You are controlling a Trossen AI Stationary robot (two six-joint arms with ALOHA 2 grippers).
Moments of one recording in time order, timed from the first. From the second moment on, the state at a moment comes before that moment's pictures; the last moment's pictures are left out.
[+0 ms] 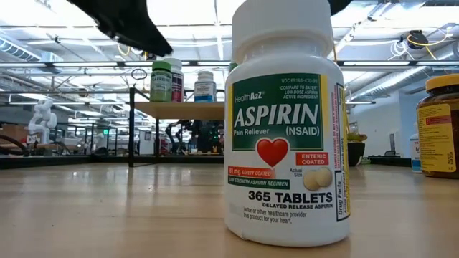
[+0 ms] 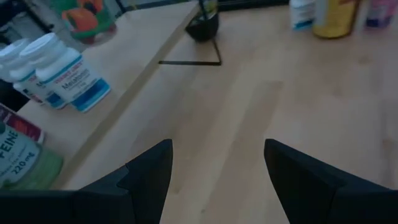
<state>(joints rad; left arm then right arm) -0.42 1.31 0.87 -0.34 -0.86 -0.31 -0.64 1.60 1.44 -0.32 -0.45 -0.33</state>
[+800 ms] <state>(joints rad) -0.25 1.34 0.87 -0.43 -0.79 -0.27 -0.73 1.88 1.74 -0.48 -0.50 -0.43</state>
